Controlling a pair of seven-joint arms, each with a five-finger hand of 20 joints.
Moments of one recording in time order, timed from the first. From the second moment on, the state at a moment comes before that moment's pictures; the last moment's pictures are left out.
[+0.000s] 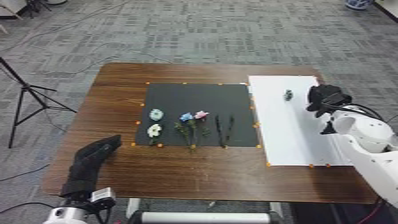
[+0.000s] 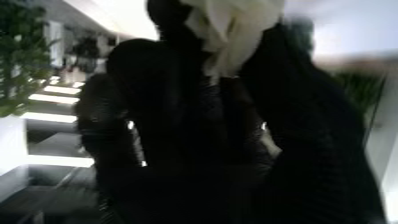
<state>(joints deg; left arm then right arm) 136.0 -57.6 -92.5 -121.1 57.0 18.2 16.2 -73.2 -39.8 62.8 -79.7 -133.4 3.2 7.5</state>
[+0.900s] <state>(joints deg) 134.7 -57.5 -92.1 -120.9 57.1 17.6 16.1 -54.7 -51.6 41.8 -76.5 -144.0 3.6 -17.7</state>
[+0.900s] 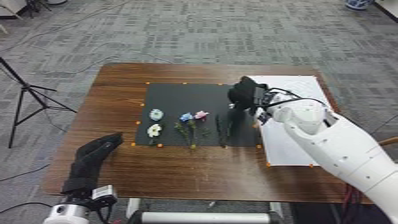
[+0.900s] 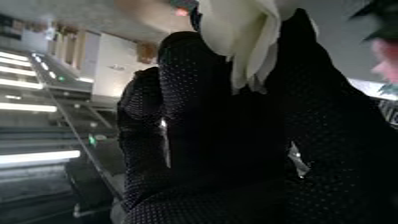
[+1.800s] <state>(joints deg) 133.3 -57.2 -90.9 -119.8 57.1 15.6 16.1 -53.1 -53.5 42.4 -80.2 -134.1 -0.5 -12.1</state>
